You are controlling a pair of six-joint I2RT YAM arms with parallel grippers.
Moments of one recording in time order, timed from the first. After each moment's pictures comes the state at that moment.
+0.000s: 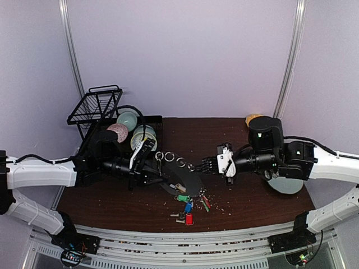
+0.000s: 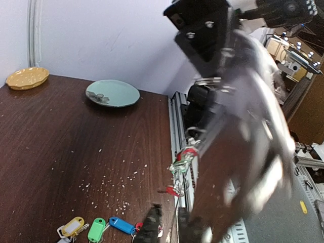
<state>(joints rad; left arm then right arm) -0.82 1.26 0.68 0.31 0.84 -0.07 1.07 1.16 0.98 -0.17 -0.32 -0.80</state>
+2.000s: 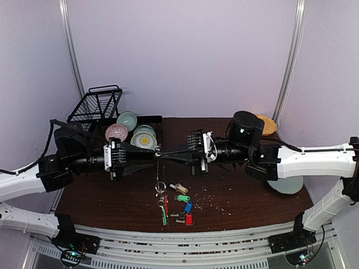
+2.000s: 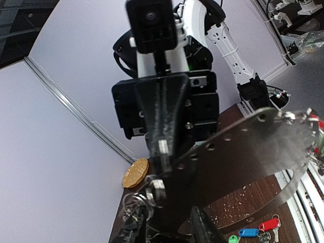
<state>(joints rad) -0.95 0.92 0.75 0.14 0.49 0.72 1.08 1.43 1.04 0.47 -0.58 -0.54</state>
